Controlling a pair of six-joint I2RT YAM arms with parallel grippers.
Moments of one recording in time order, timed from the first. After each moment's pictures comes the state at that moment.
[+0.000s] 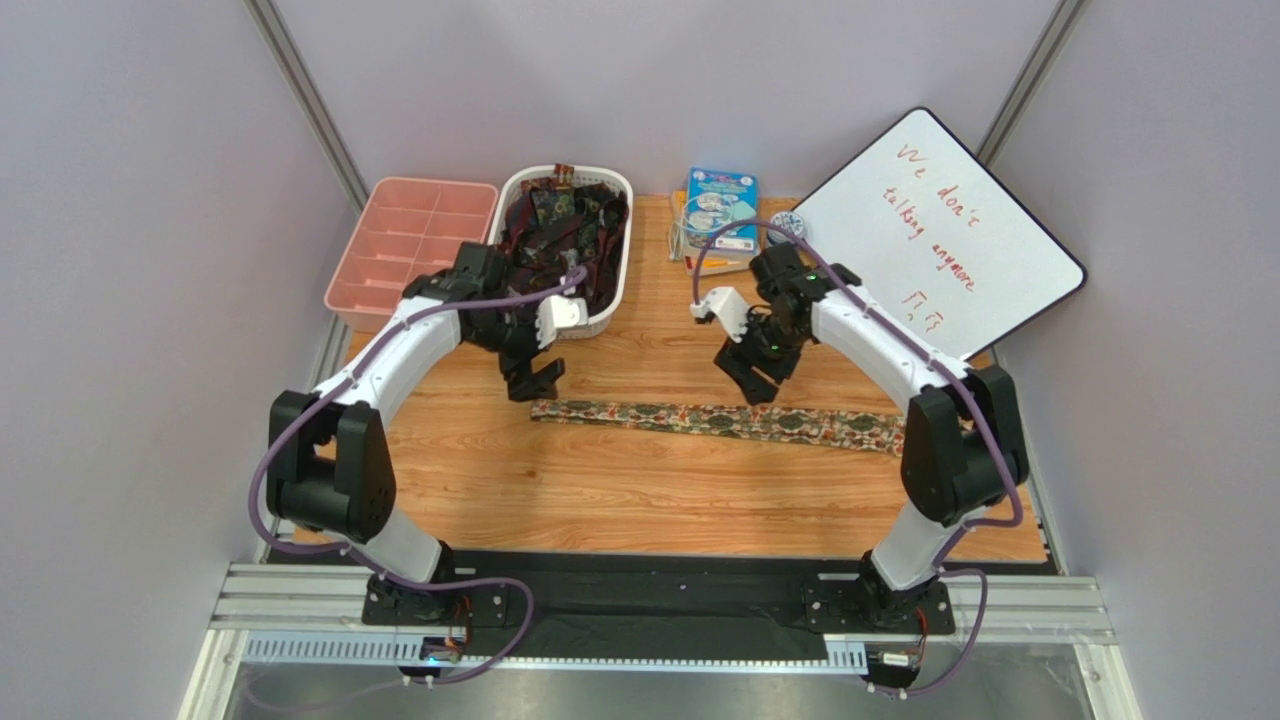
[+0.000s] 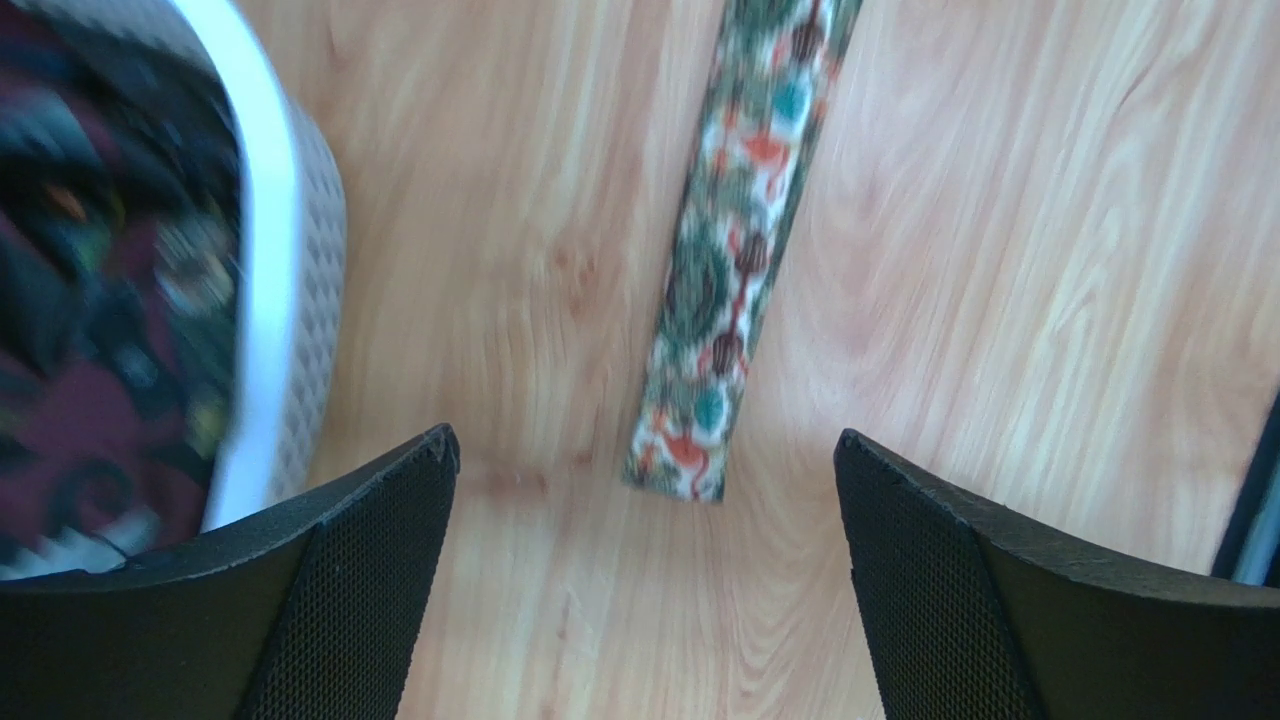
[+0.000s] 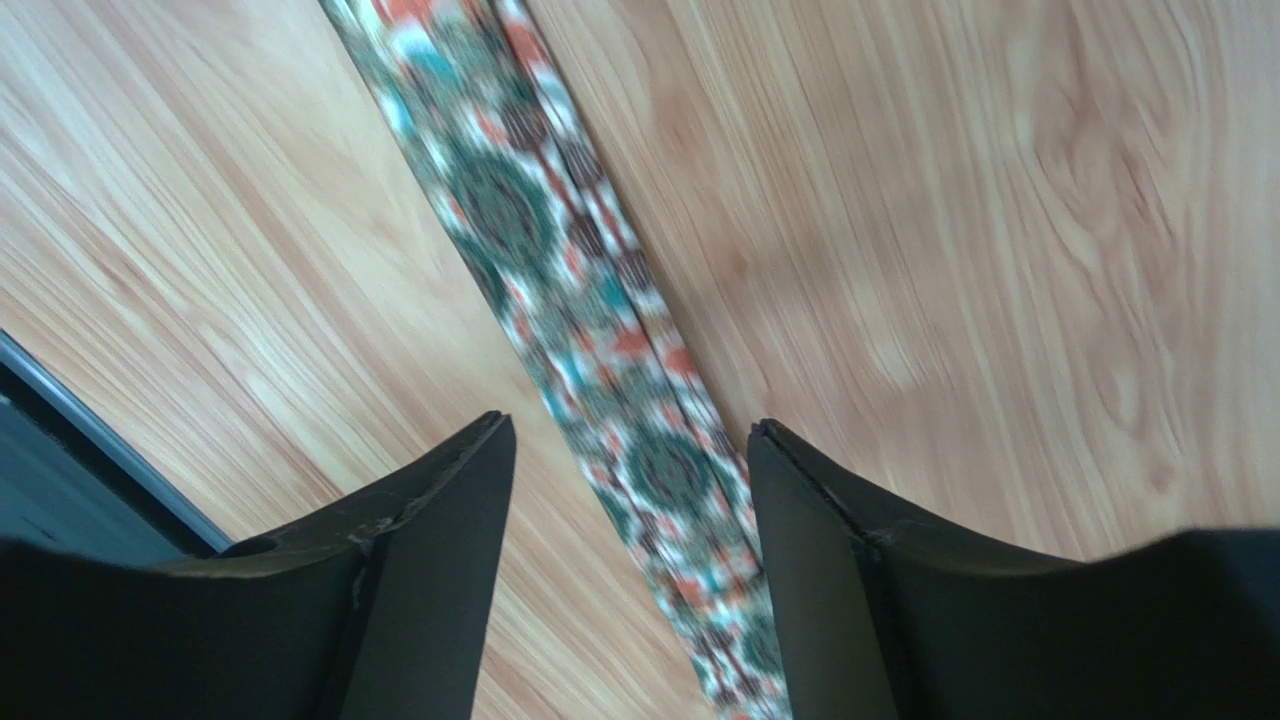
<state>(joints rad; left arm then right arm) -0.24 1.58 1.24 -0.85 0.66 1.03 0.38 1.68 1.34 -0.96 -0.25 -0.67</state>
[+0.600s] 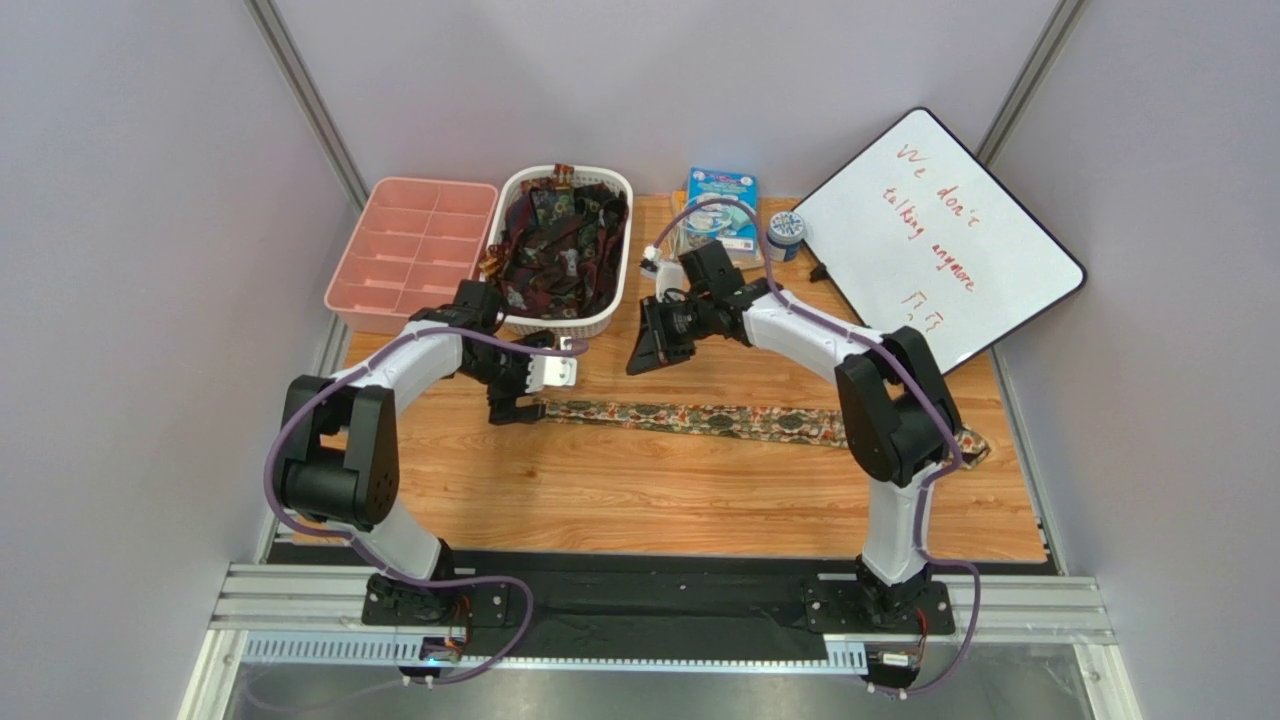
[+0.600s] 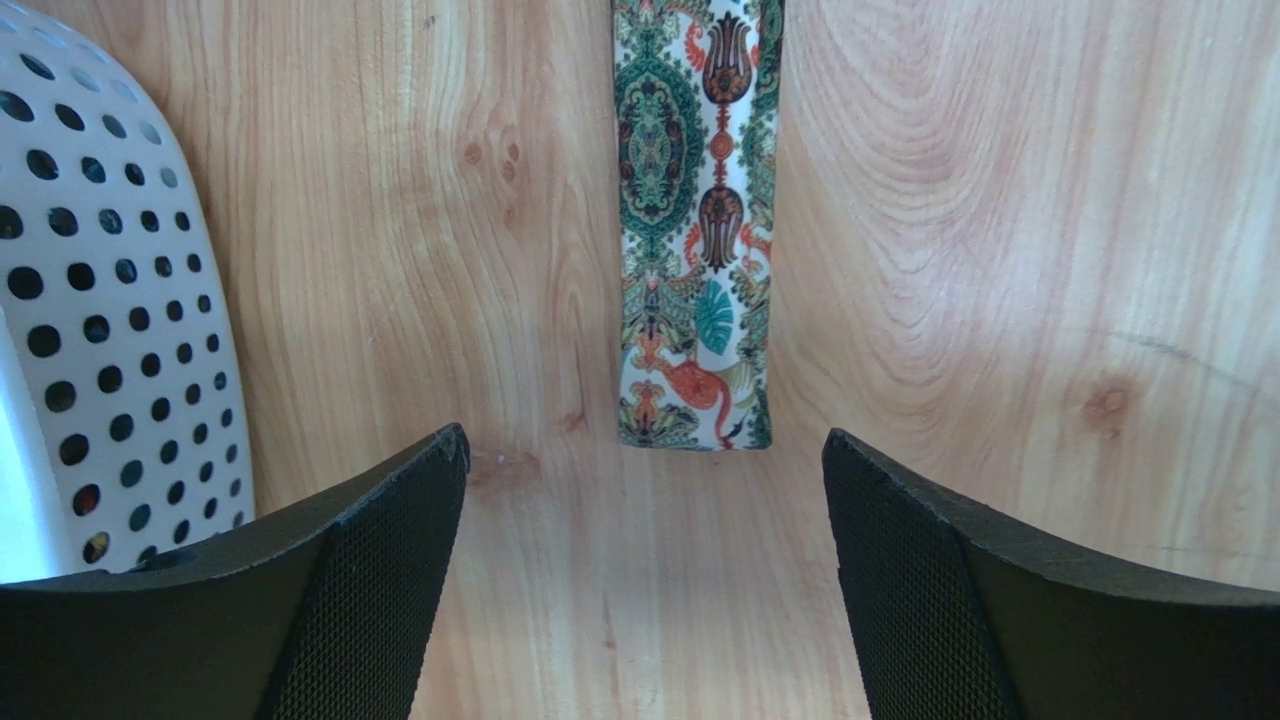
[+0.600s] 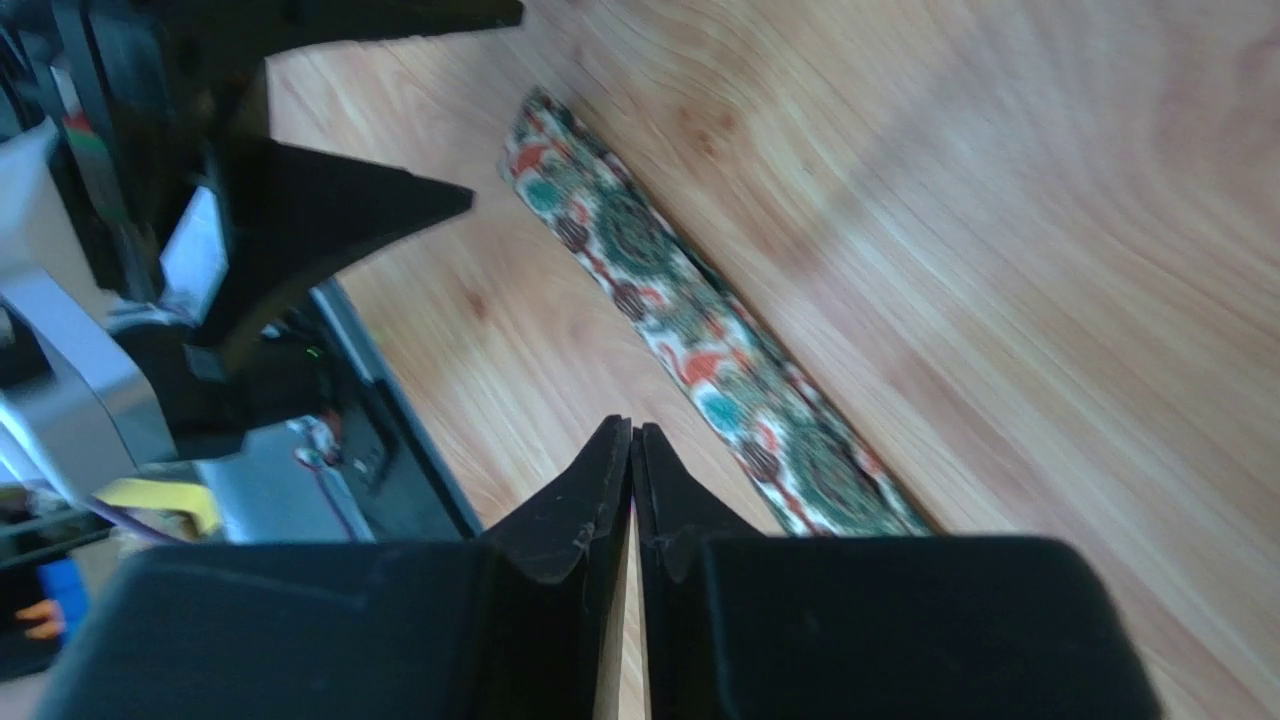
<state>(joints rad) -0.18 1.61 1.00 -0.71 0.58 1.42 0.55 1.93 1.42 -0.37 -0.66 0.32</state>
